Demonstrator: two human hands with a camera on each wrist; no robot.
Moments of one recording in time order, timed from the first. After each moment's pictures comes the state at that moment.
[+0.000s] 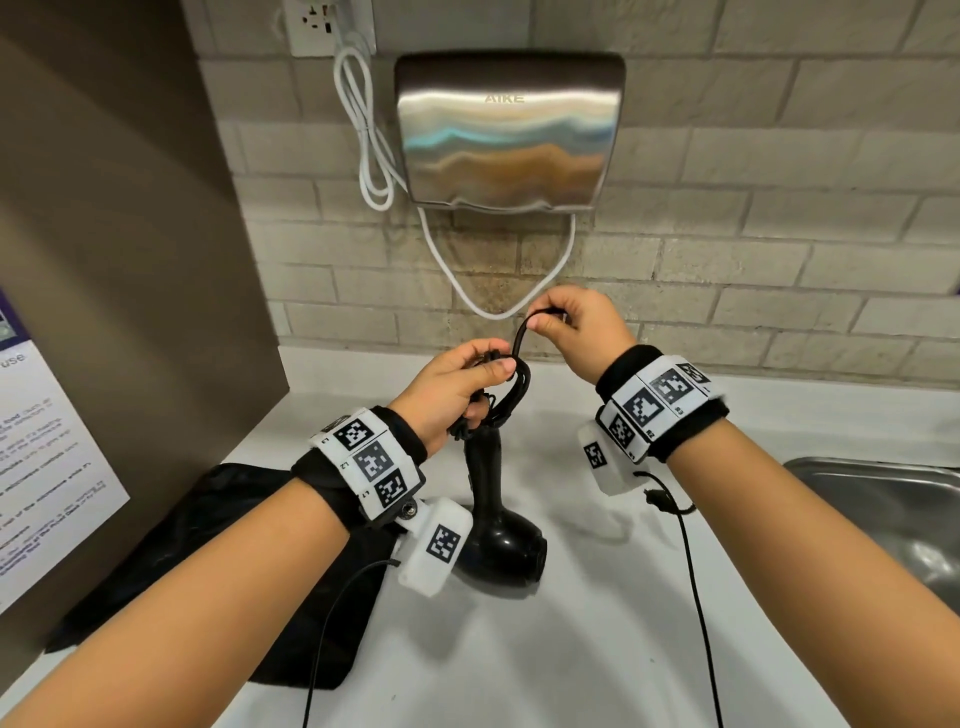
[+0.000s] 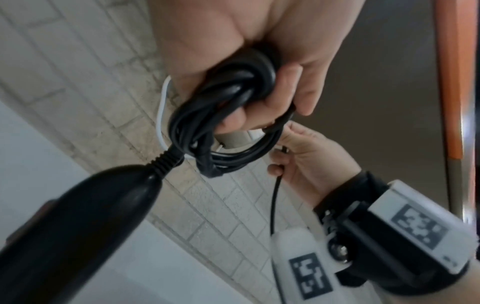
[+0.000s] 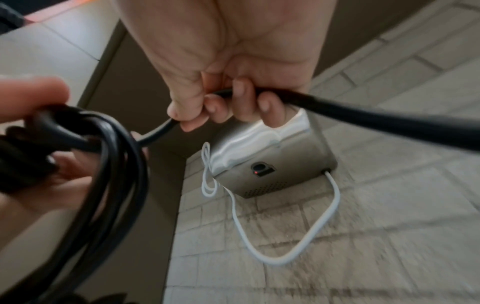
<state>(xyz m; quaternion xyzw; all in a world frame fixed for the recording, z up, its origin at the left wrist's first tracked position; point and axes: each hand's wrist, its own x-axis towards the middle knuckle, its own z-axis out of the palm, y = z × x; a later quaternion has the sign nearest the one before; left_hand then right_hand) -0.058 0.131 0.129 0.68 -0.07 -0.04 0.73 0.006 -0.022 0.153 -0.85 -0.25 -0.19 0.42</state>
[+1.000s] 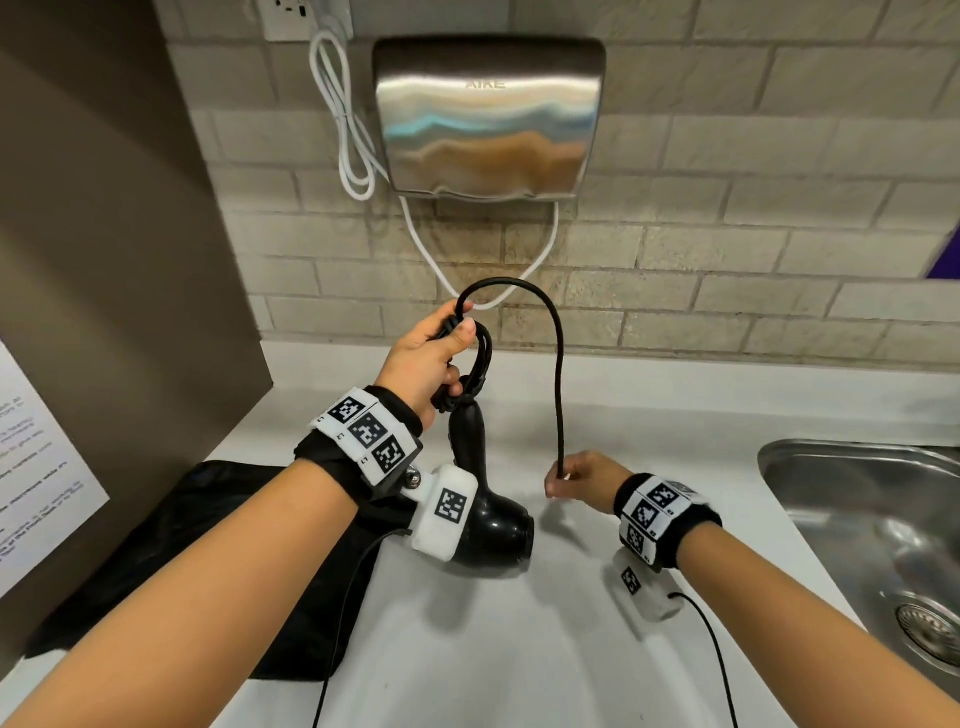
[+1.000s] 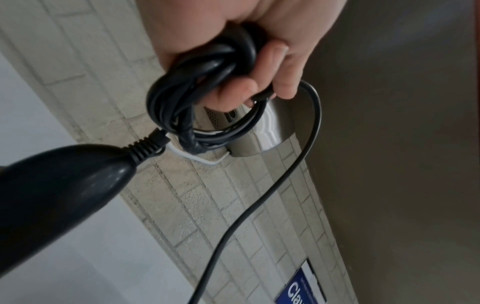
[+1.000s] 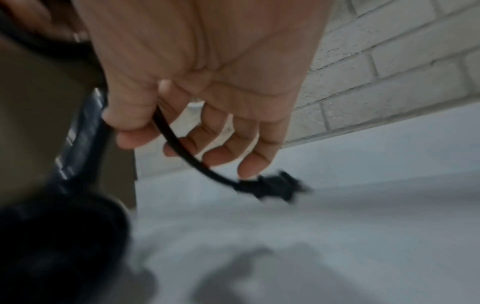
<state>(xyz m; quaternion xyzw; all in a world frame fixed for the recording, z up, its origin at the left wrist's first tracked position) -0.042 0.131 0.125 0.63 -0.02 0.05 0.77 -0.012 -0.077 -0.003 -0.89 -0.12 0.16 0.40</state>
